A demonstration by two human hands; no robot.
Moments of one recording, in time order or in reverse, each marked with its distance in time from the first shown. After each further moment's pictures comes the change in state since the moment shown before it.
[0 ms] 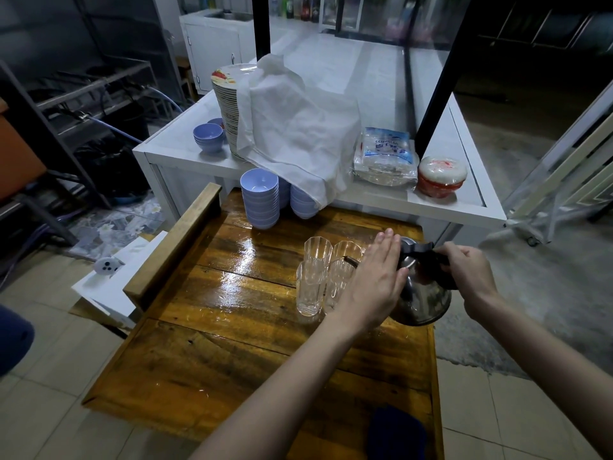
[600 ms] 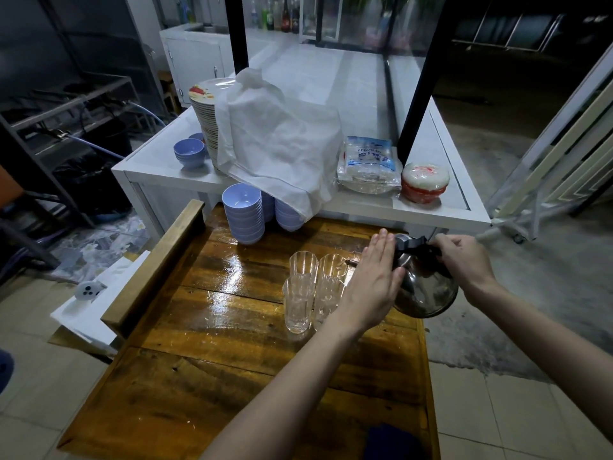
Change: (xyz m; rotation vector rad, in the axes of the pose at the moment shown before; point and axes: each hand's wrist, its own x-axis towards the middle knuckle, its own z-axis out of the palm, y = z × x) left_hand 0.037 -0.001 0.016 -0.086 -0.037 -0.021; right_hand 0.039 -0.008 -0.019 -0.146 0.047 -0.094
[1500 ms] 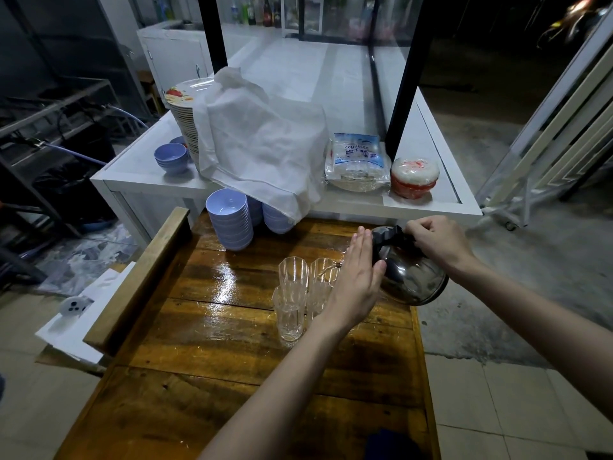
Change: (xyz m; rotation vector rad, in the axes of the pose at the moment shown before) left_hand 0.017 -0.016 0.000 -0.148 -0.004 -0.100; right_hand 0.033 -0.020 0.009 -0.265 -0.029 -0.119
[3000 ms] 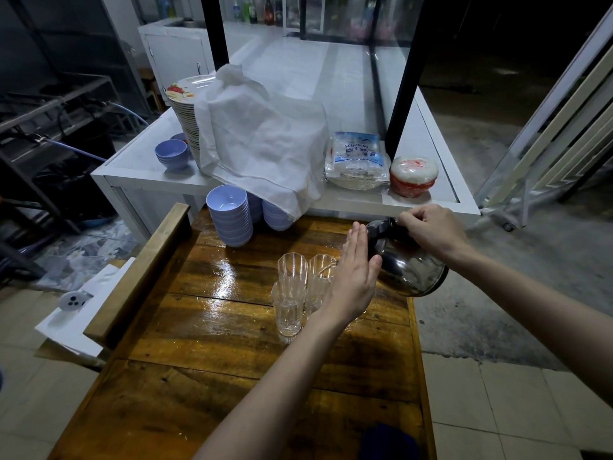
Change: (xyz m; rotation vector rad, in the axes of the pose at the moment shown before) left_hand -0.006 0.005 -0.004 -0.023 0.018 -0.012; right_hand 0.001 -0.019 -0.009 -0.136 -0.044 -0.128
